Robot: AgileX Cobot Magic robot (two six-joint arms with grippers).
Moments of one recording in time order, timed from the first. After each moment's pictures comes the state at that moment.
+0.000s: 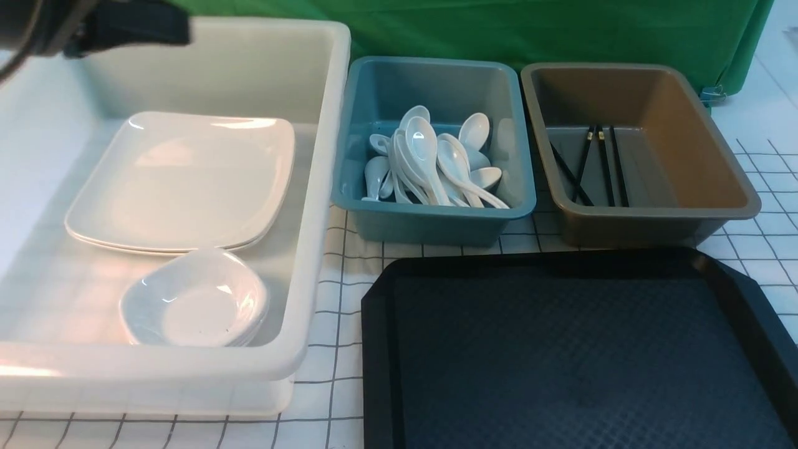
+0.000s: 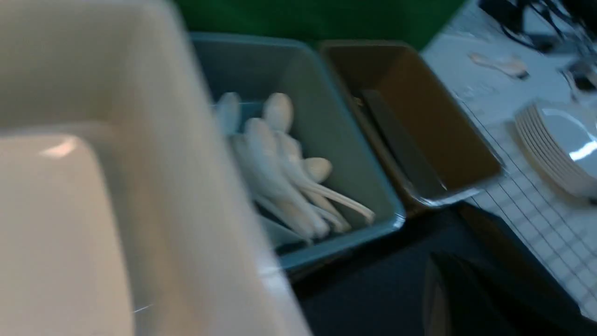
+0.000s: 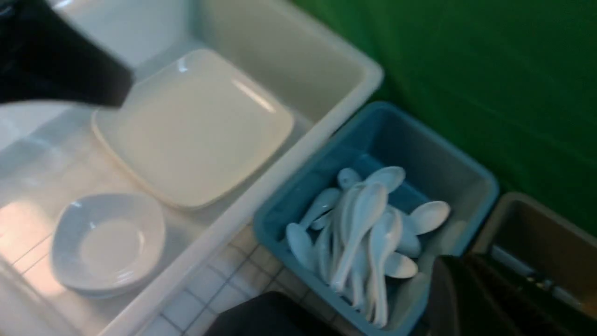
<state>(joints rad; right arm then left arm) 0.86 1.49 -2.07 -0.31 1.21 0.06 0.03 1.23 -1.30 -0.88 0.97 0.65</state>
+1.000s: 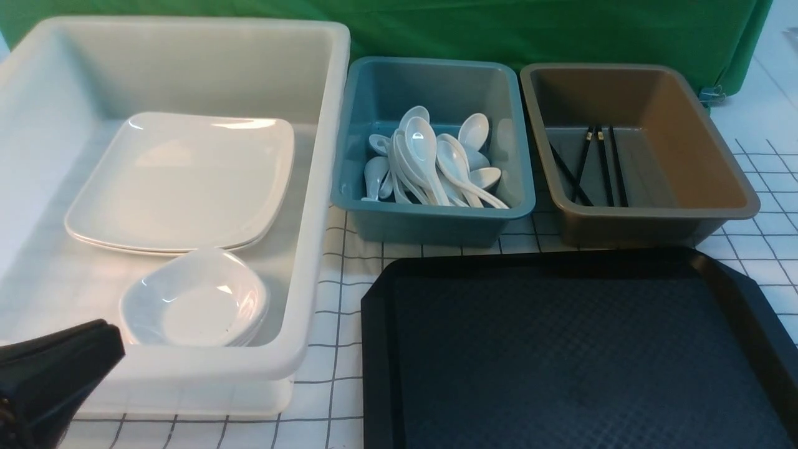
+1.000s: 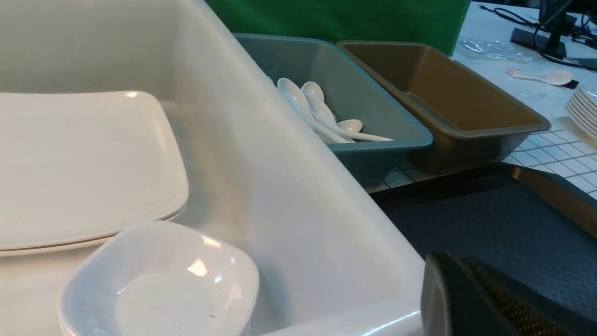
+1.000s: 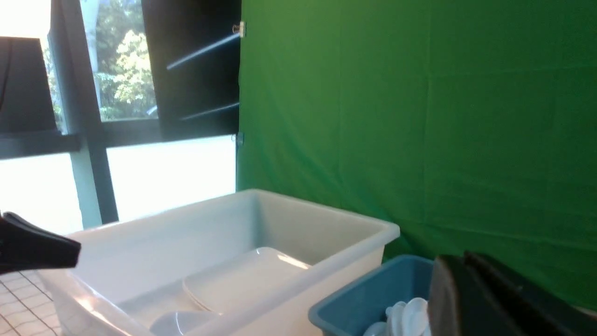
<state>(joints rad) 0.86 0.13 -0.45 -0.59 0.21 0.50 -0.39 0.32 -0.34 -0.22 0.32 0.01</state>
